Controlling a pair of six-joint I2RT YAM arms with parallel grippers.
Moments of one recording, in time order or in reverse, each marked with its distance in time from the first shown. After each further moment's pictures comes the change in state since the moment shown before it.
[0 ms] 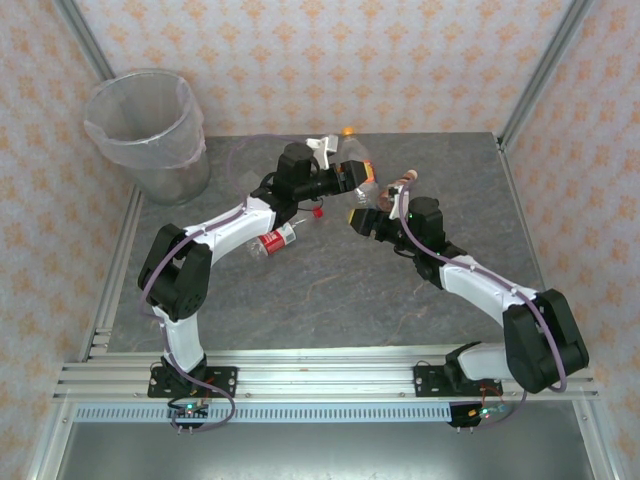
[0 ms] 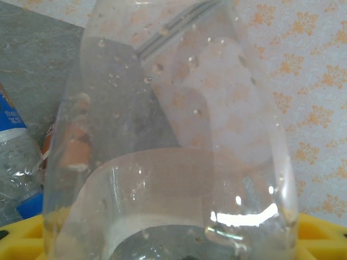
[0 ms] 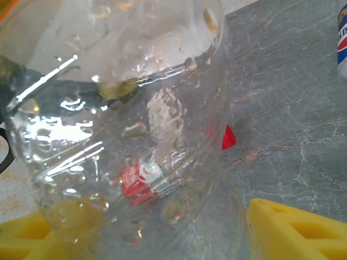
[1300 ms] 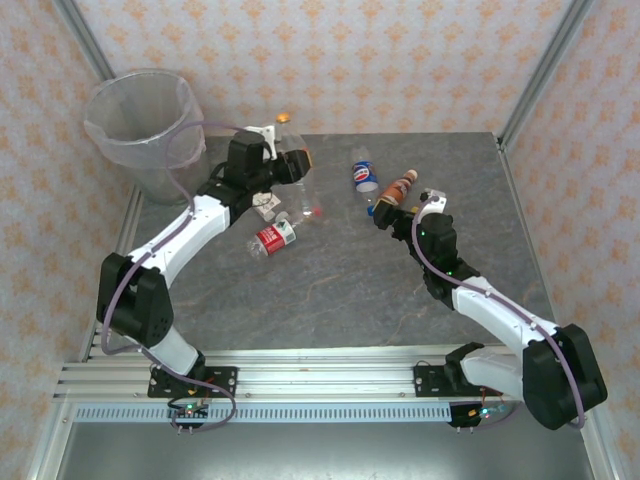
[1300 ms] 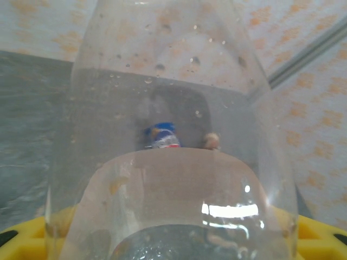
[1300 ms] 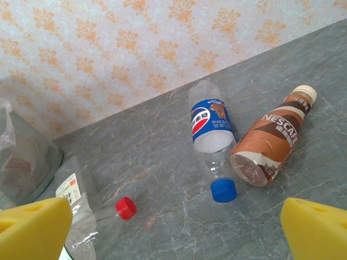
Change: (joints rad) left arm 0.193 -0.258 -0.061 -0.386 -0.285 0.298; right arm 0.011 -0.198 -0.126 0.018 0.533 -0.042
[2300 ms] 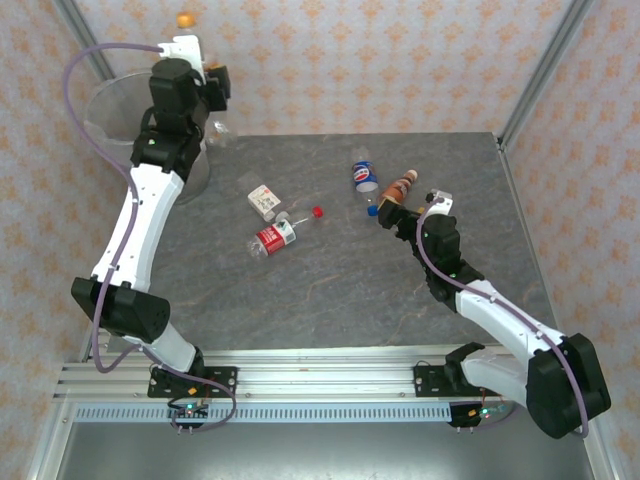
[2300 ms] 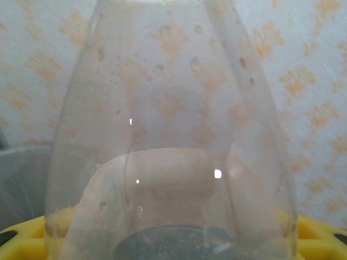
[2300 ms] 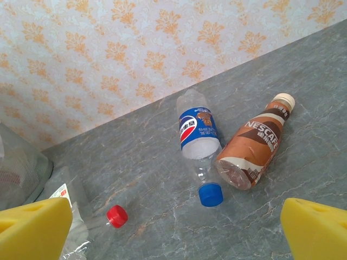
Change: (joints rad) left arm 0.209 0.012 0.560 -0.223 -0.436 0.437; right arm 0.000 -0.048 0.000 -0.049 0.057 0.005
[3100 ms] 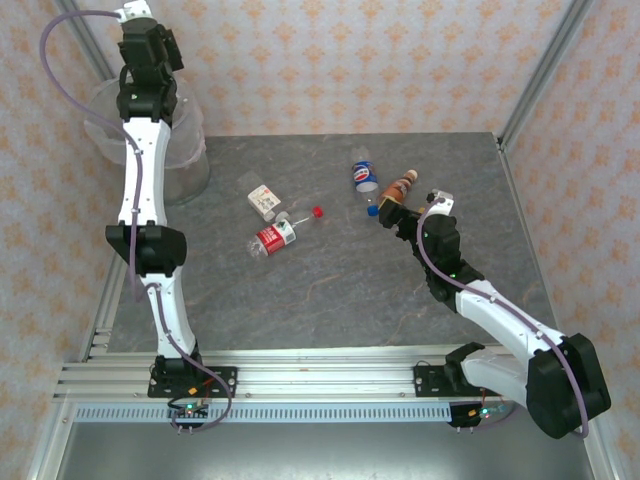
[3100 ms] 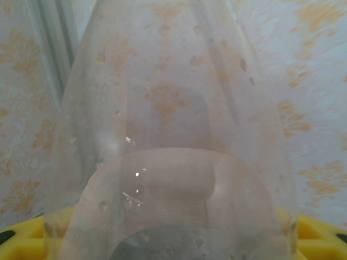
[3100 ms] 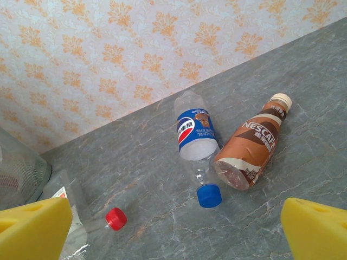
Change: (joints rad) left arm 0.233 0.560 0.724 -0.188 -0.119 -0.021; right arm 0.000 0.000 0.000 -0.001 0.010 0.011
